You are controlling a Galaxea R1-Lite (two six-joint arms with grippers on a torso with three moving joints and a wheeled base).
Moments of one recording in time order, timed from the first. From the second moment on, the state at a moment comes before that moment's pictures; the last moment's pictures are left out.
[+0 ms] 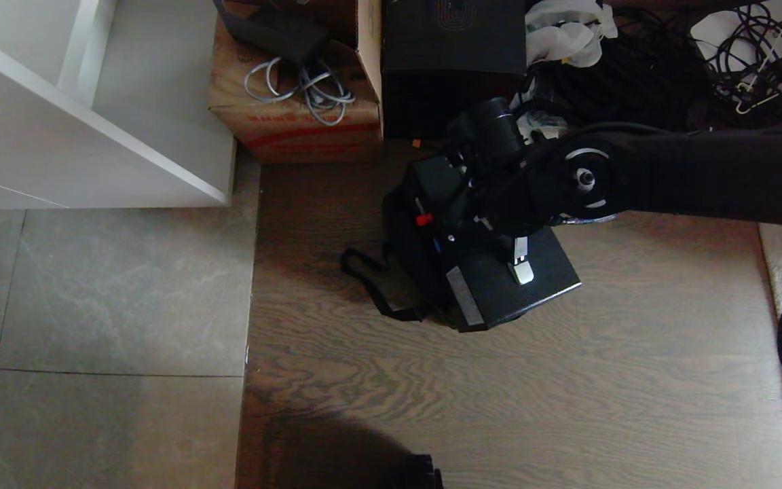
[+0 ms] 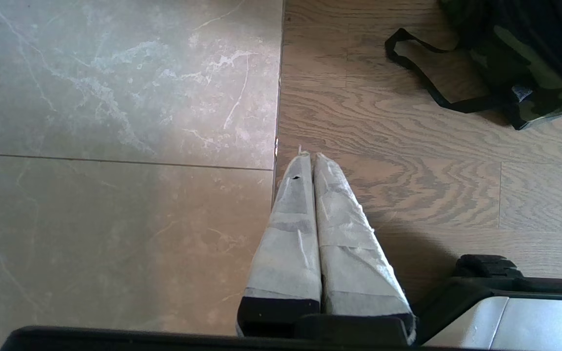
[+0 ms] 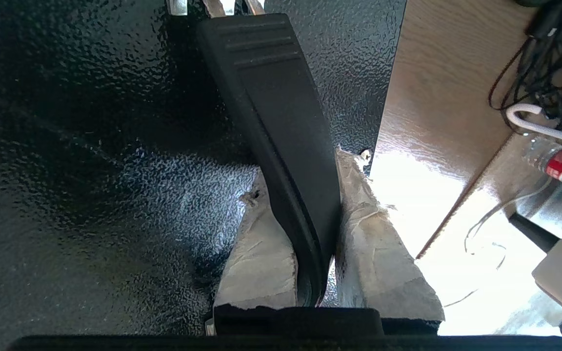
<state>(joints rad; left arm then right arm) 0.00 0.00 0.00 0.00 0.00 0.00 0.69 2.08 -1.93 0.43 -0.93 -0.15</state>
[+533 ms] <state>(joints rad) 0.00 0.00 0.00 0.00 0.00 0.00 0.69 2.05 -1.93 0.43 -0.93 -0.15</state>
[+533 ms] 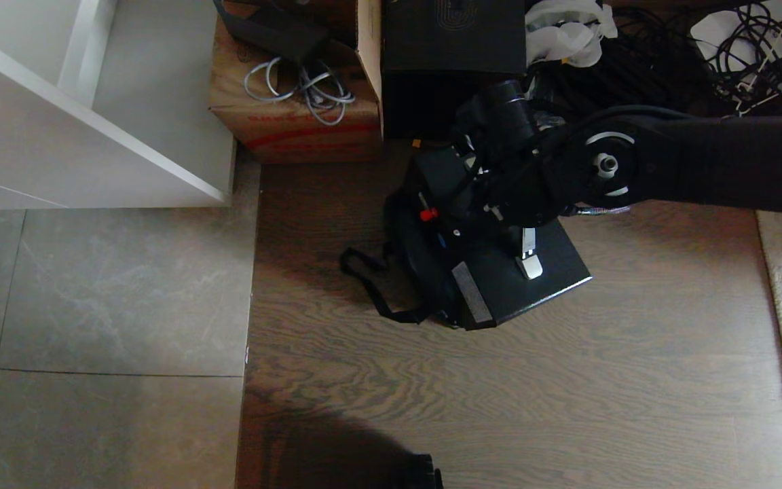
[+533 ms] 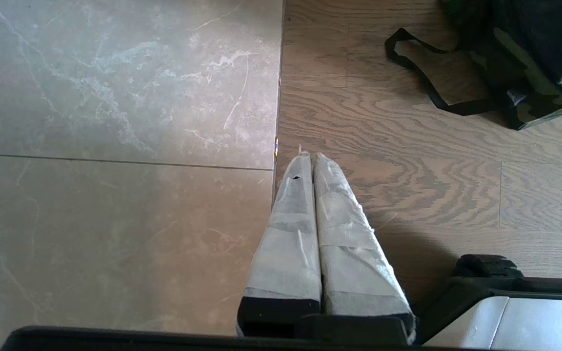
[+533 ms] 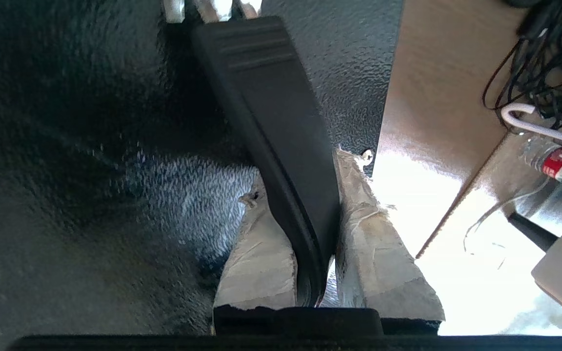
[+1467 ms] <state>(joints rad) 0.00 0.00 0.00 0.00 0.00 0.00 0.69 2.16 -1.93 0.37 -0.93 -0.13</state>
